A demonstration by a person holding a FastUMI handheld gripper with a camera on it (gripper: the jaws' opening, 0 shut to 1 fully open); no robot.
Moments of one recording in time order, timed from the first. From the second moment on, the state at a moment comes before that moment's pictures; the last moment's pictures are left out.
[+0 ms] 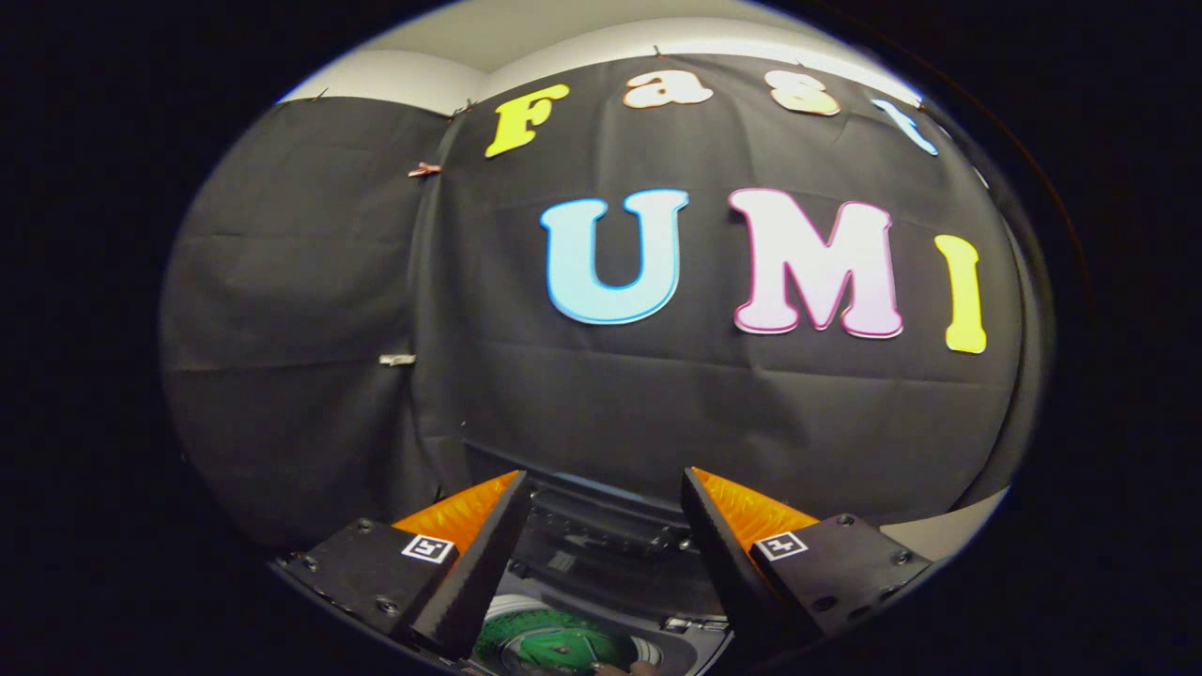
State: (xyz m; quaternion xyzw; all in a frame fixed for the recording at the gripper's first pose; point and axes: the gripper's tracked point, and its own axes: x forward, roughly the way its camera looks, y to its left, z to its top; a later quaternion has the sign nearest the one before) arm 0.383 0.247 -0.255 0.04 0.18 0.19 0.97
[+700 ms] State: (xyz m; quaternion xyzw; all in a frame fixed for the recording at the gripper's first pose) arm 0.439 0.197 -0.307 0.05 0.22 0.04 0.97
